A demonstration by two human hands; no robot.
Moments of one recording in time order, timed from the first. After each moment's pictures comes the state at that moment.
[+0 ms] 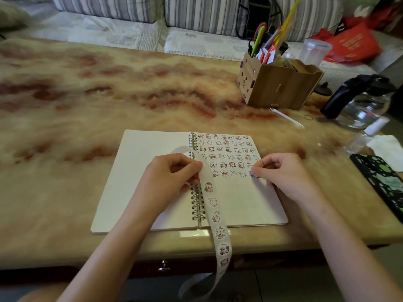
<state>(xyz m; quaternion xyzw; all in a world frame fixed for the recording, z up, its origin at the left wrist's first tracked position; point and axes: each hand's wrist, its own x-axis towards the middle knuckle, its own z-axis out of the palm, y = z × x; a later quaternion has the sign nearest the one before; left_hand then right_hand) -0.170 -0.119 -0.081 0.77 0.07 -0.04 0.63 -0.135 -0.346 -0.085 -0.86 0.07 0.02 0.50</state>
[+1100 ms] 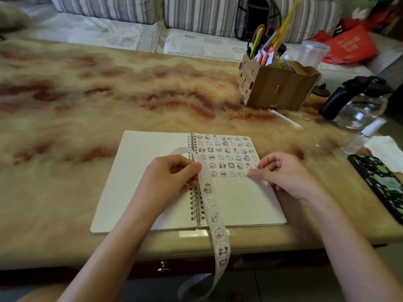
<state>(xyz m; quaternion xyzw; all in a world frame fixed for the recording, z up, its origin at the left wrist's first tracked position) -0.169 -0.119 -0.084 0.77 0.06 -0.03 0.64 -0.126 -0.361 -0.093 -0.88 0.07 0.05 0.48</state>
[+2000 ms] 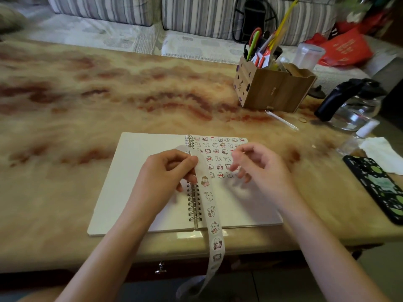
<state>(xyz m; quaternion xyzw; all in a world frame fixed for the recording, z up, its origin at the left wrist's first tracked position) -0.171 -0.119 -0.077 0.74 0.03 0.00 0.67 -0.151 -0.313 -0.076 -0.80 -0.04 -0.01 0.60</state>
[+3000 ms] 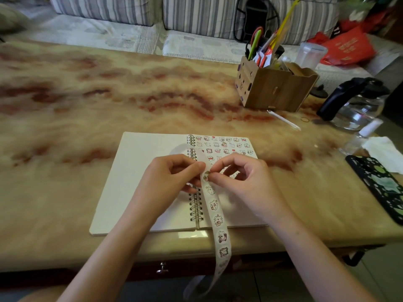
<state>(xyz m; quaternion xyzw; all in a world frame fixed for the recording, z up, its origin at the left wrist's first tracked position) -0.173 -0.121 -0.077 0.74 0.01 -0.04 0.68 -0.170 -0.287 -0.075 -0.81 -0.11 0.01 0.57</state>
